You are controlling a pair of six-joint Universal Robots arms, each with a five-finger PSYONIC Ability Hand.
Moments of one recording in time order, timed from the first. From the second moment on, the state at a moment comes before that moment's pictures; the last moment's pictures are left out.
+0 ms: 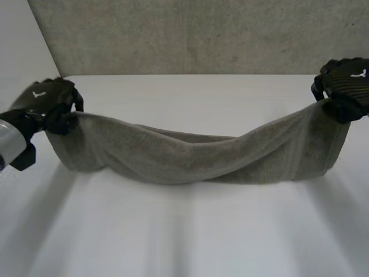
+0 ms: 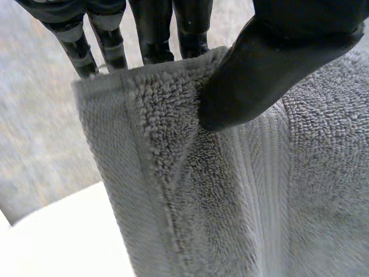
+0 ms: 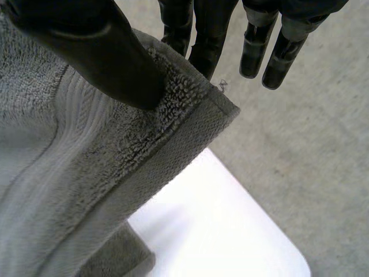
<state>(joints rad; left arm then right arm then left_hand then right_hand) 4.70 -1.66 -1.70 3.20 -1.10 3.27 1.51 -1.46 1.45 0.26 0.98 2.56 1.26 1.35 0.22 0.23 1.16 1.32 1.34 0.22 0.25 1.17</state>
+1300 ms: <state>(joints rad) 4.74 -1.55 -1.73 3.20 -0.97 3.23 1.49 -1.65 1.62 0.07 0.91 2.65 1.27 1.35 0.22 0.23 1.16 1.32 1.34 0.22 0.25 1.17</state>
